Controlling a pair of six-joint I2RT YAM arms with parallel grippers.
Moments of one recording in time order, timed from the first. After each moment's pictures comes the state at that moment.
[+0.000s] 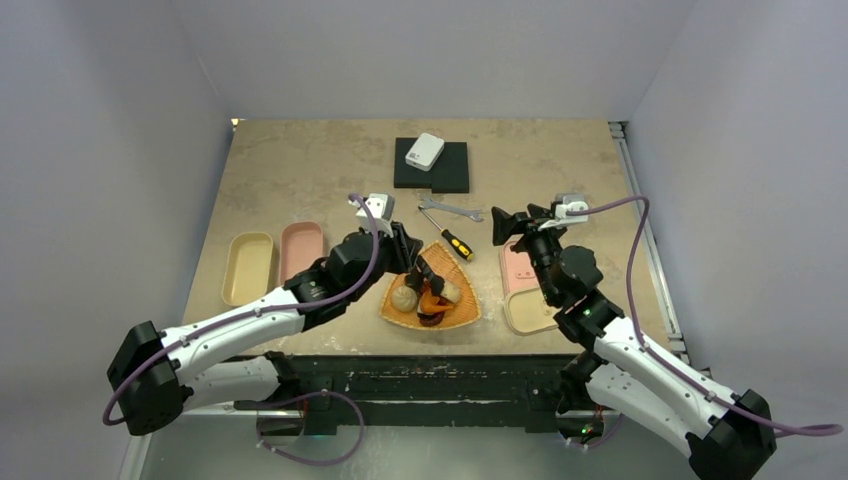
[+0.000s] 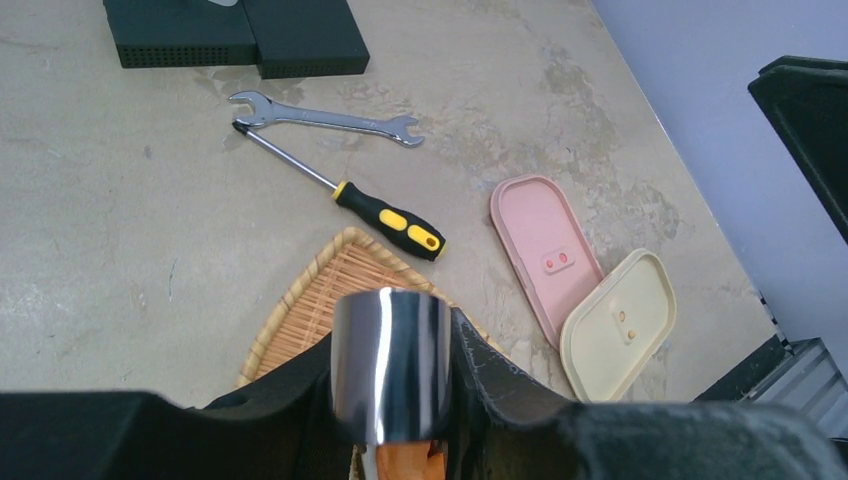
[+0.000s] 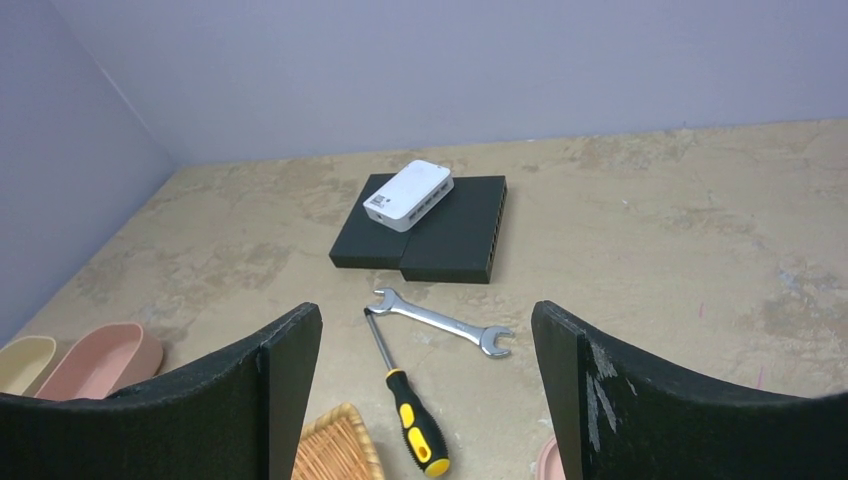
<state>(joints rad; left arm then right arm) -0.92 1.09 0.72 0.08 -0.36 -0.54 0.65 0.77 0.48 0.39 0.43 0.22</state>
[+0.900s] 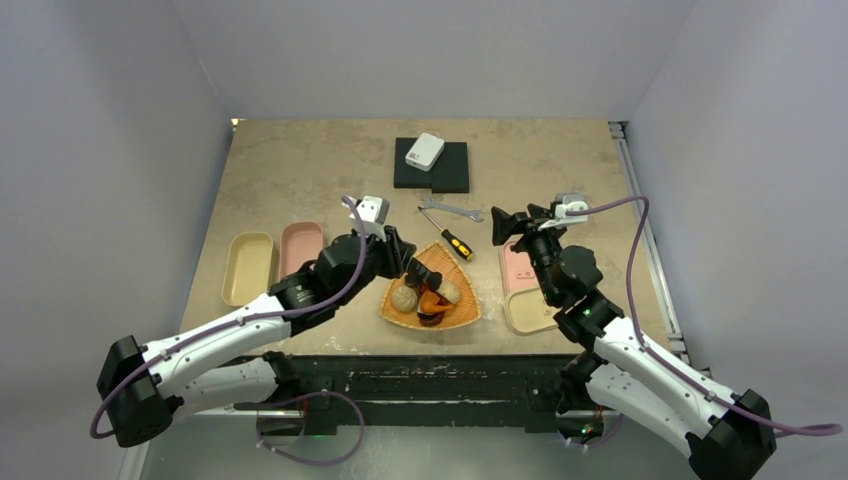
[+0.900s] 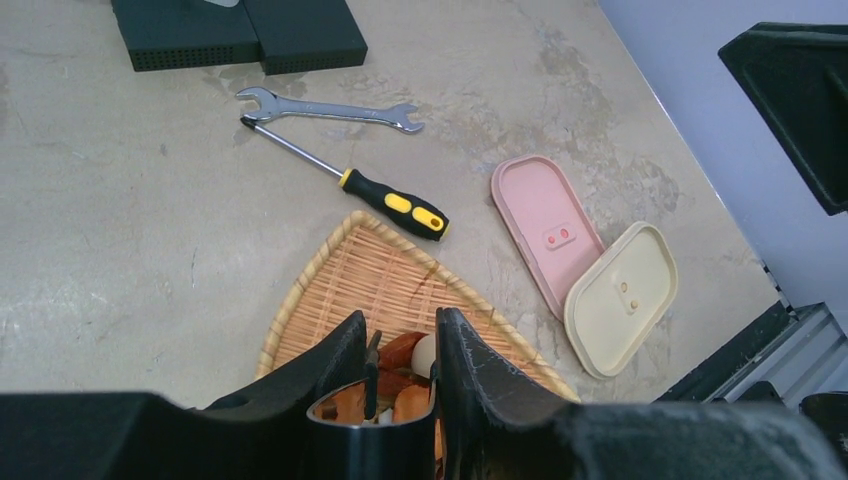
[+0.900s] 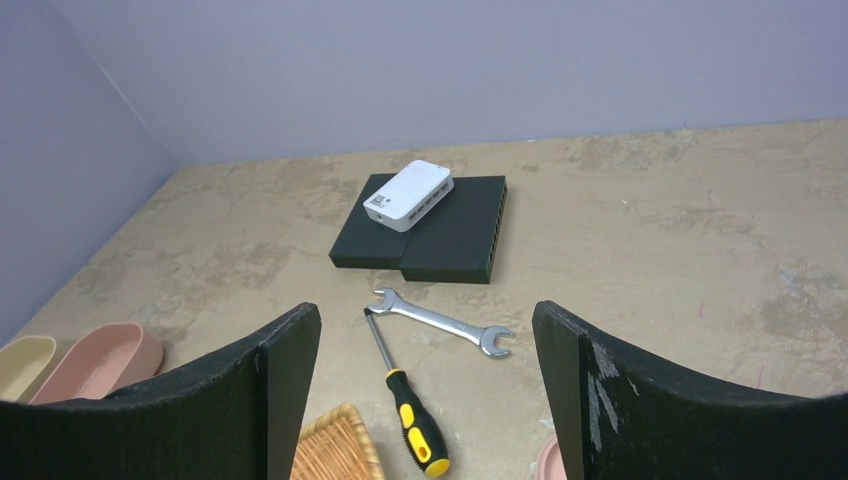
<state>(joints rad) -0.92 1.01 0.71 -0.01 -0.33 -0.49 0.65 0.77 0.48 0.39 0.43 0.22</state>
